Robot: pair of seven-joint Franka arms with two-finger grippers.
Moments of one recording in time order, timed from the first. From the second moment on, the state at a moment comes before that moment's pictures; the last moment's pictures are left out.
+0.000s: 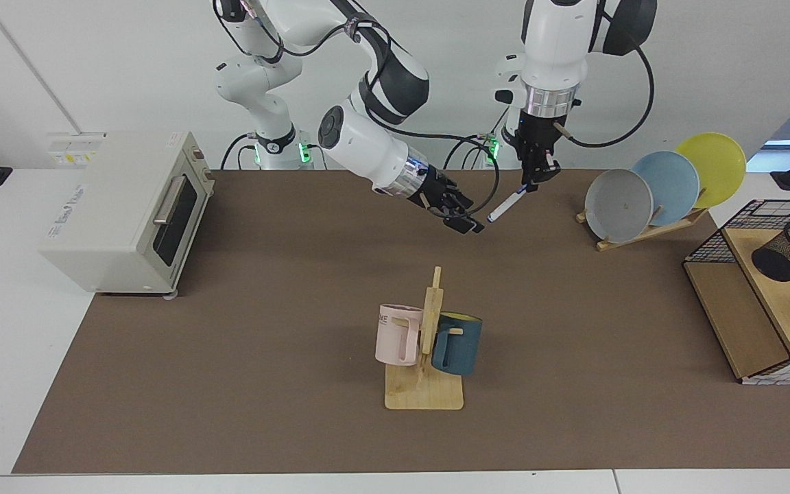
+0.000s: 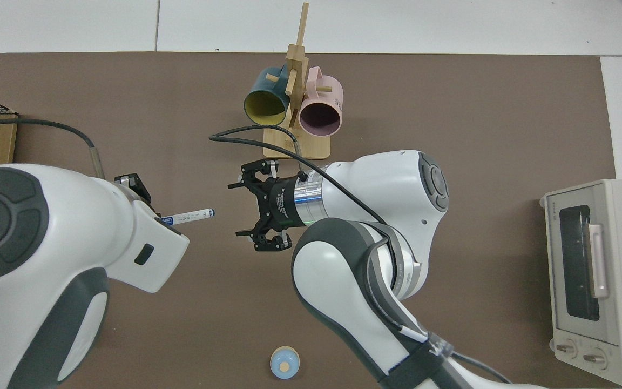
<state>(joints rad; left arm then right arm) 0.01 -0.16 -0.37 -1.85 0.07 1.75 1.02 0.64 0.28 -0.05 -1.72 0.97 2.29 1.38</state>
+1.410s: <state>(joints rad) 0.49 -0.05 -0.36 -1.71 0.43 1.82 1.61 0.21 0.05 -0.08 -1.73 0.01 1.91 0.17</state>
